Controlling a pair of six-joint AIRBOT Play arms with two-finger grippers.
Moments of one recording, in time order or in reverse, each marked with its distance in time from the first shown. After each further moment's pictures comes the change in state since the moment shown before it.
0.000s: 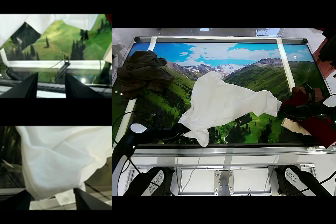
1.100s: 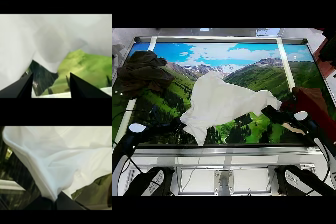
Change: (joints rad) left arm 0.001 0.000 -0.001 -0.118 0.156 0.052; right arm 0.251 -0.092 -0.339 0.319 -0.726 0.069
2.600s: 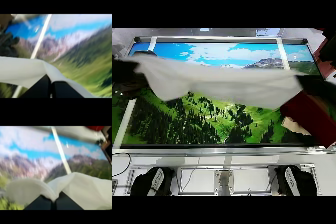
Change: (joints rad) left arm 0.197 0.165 0.965 0.023 -0.266 0.118; right arm -0.294 0.554 0.534 0.080 0.468 -0.253
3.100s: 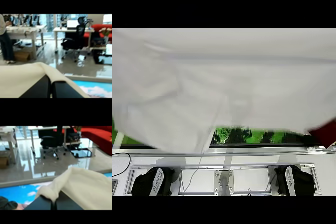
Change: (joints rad) left arm 0.021 0.045 0.453 0.212 -0.076 -0.021; right arm -0.096 0.085 0.451 -0.125 0.026 0.063
